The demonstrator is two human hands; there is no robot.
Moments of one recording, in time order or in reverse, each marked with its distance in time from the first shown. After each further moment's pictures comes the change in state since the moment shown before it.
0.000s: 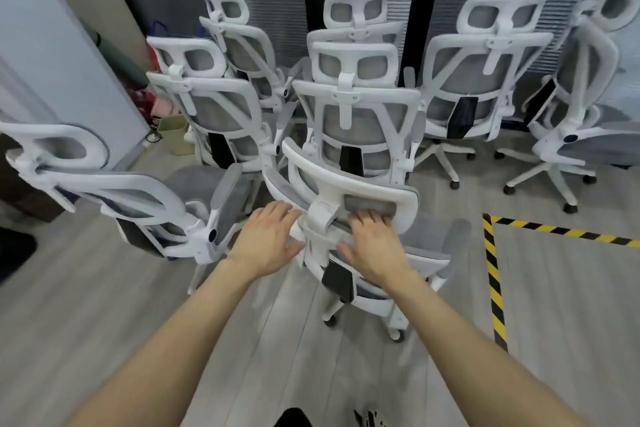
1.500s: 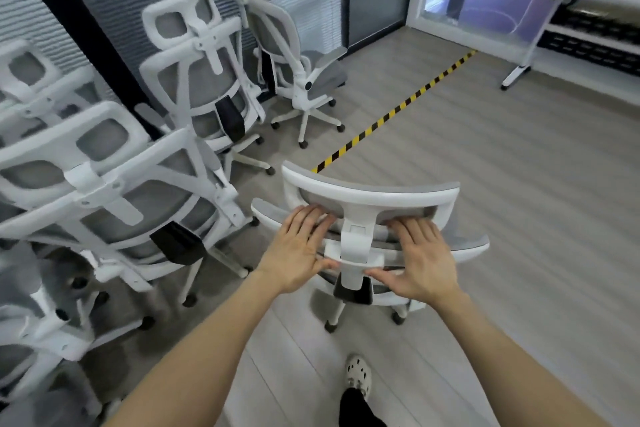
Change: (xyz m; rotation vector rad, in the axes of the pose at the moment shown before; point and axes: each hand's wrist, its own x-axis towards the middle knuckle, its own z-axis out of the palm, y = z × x) left_hand 0.246 0.183 0.081 -0.002 0.092 1.200; right_hand -0.141 0.107 0.019 -0.237 0.525 0.837
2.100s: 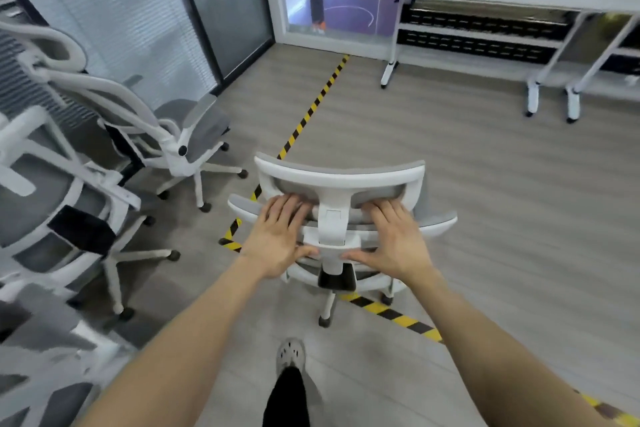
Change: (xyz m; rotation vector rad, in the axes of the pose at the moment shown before) left_hand 0.405 -0.015 0.016 0.019 0.077 0.374; right_hand 0.164 0.249 0.029 -0.079 -0.005 0.384
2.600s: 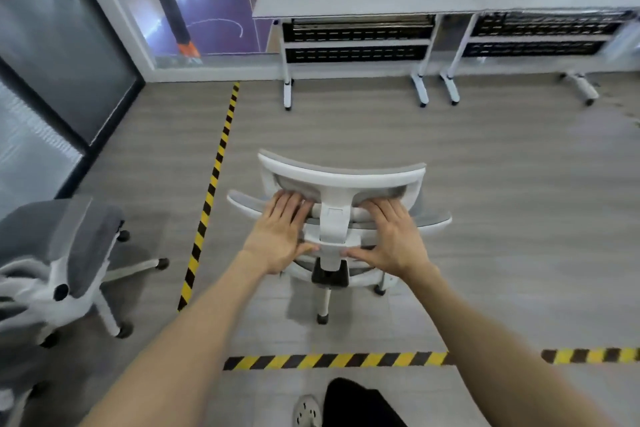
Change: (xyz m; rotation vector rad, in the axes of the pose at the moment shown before) left_hand 0.351 -0.109 0.048 -0.040 -0.001 0.433; right_hand 0.194 0.131 0.034 -0.192 0.097 0.394
